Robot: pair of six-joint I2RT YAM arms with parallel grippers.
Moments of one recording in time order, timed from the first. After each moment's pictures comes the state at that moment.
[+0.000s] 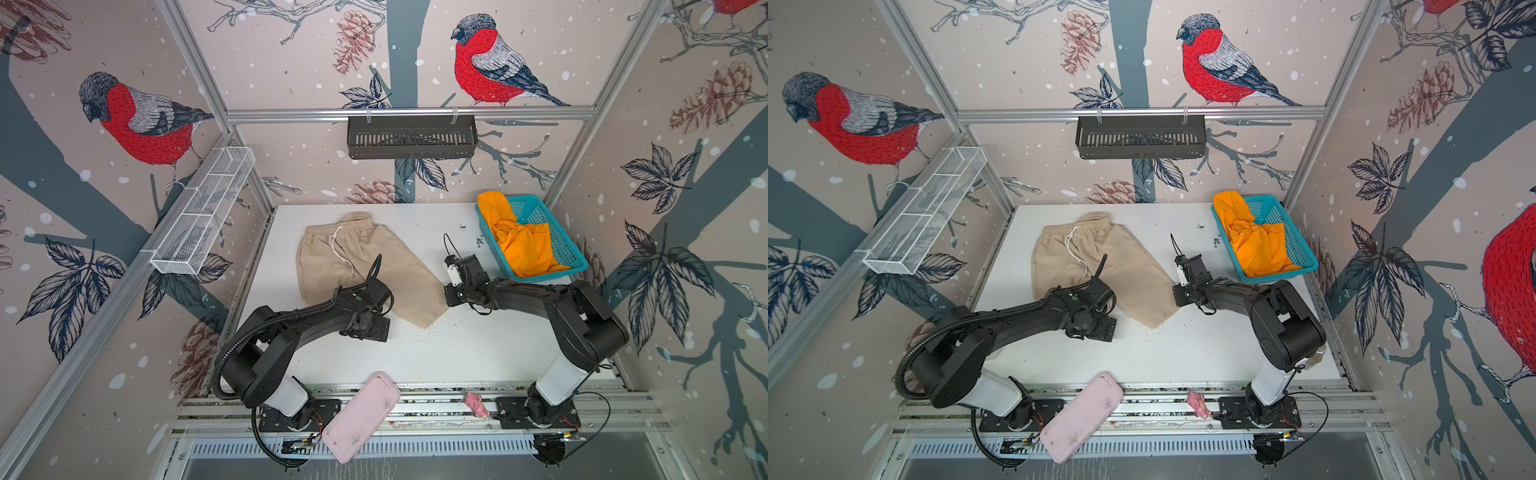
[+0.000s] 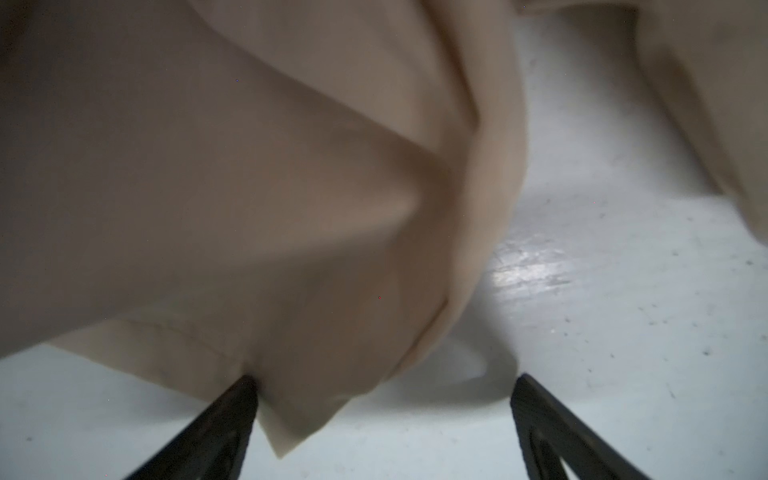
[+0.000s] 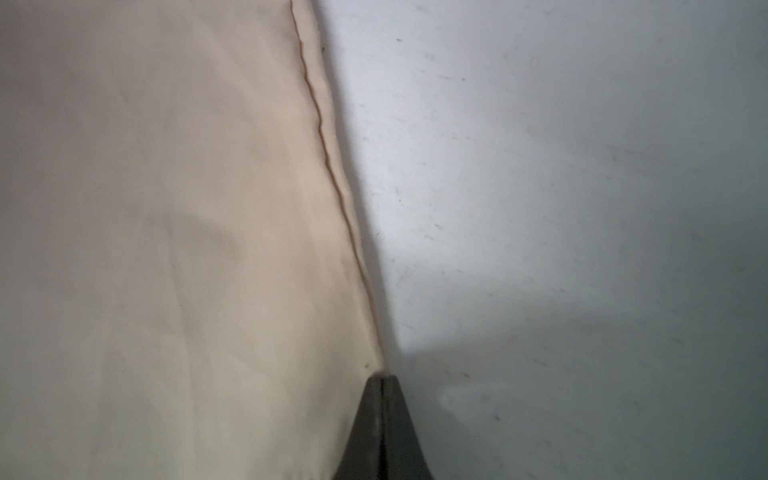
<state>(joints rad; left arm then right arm) -0.70 1.55 0.79 -0.64 -0.06 -0.52 0.50 1.70 0.82 -0.08 -0.09 0.16</state>
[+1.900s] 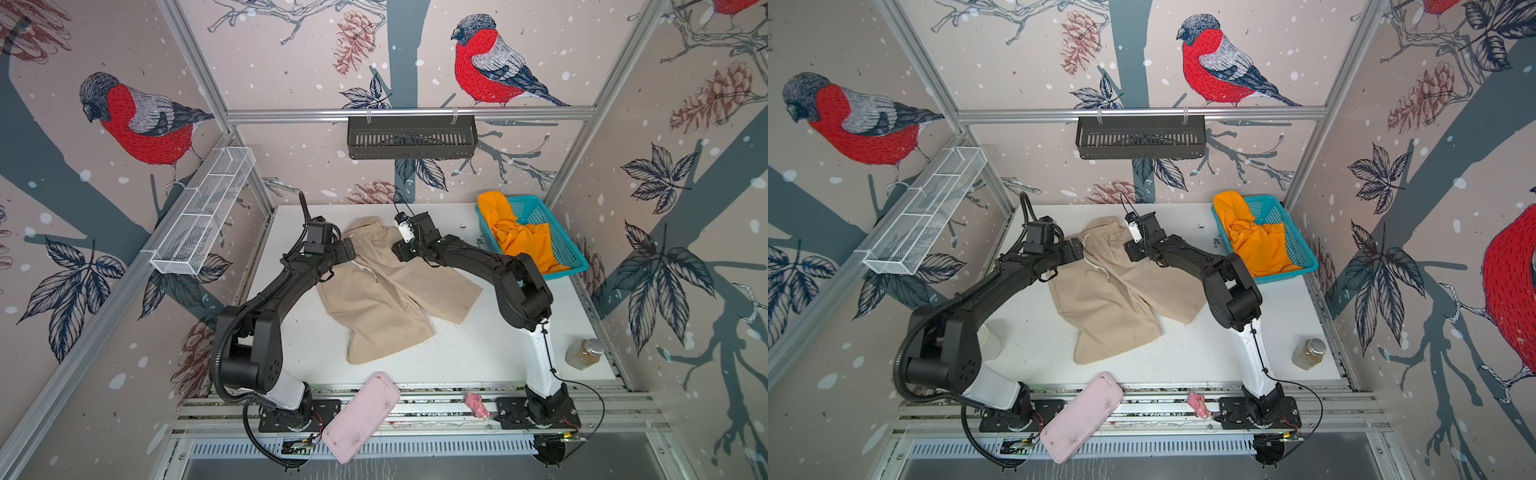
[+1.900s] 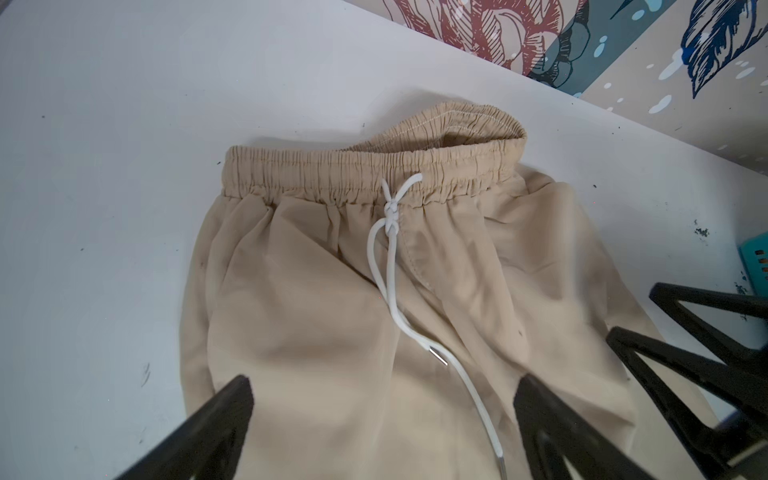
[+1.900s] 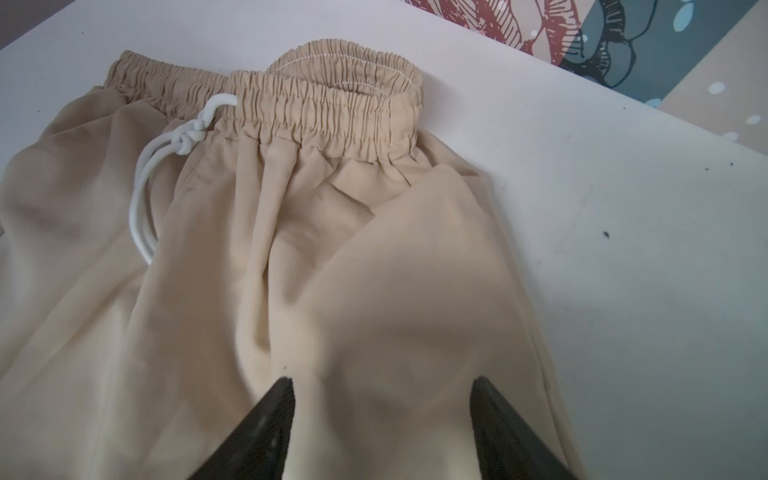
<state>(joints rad) -0.16 1.58 1.08 -0.25 0.01 -0.39 0.63 2.24 1.73 -0.18 -0.09 0.00</state>
